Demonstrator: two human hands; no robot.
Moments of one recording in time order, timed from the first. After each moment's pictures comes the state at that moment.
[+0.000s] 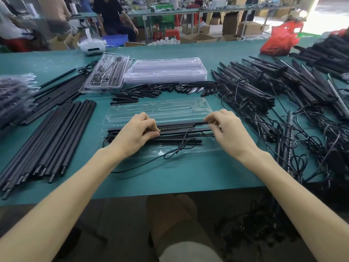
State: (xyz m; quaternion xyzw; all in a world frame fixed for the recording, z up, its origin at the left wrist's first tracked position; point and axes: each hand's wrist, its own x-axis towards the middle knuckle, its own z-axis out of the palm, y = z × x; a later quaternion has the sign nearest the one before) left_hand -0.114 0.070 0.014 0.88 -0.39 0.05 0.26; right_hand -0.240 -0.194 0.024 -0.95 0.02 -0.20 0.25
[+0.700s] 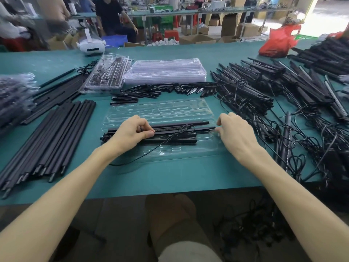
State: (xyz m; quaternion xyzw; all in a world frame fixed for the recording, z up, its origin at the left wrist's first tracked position) left_hand -0.101 0.079 0.010 0.89 -0.32 0.01 0.32; right_hand -0.236 -0.197 0.027 -0.97 0.16 -0.15 0.07
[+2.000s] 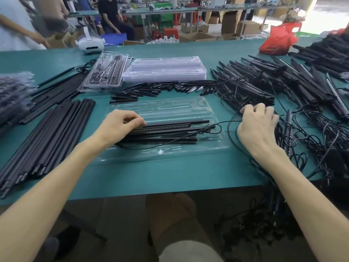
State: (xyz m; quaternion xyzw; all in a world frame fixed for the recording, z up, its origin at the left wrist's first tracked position) left_hand -0.097 0.102 0.034 0.88 -0.31 0.01 0.36; right_hand -0.251 -0.222 0.033 -0.94 0.28 -0.20 0.02
